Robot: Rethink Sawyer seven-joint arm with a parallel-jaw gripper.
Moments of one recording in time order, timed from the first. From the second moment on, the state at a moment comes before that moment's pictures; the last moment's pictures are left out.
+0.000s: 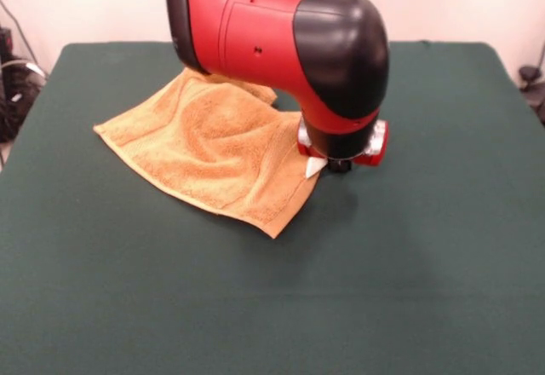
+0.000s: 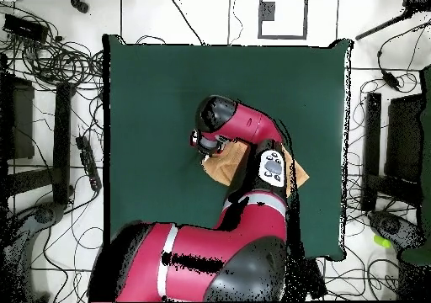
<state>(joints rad) -0.05 -0.13 -0.18 1.17 0.31 1.03 1.67</state>
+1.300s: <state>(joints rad) -0.04 -0.18 -0.18 1.27 0.32 0.89 1.67</state>
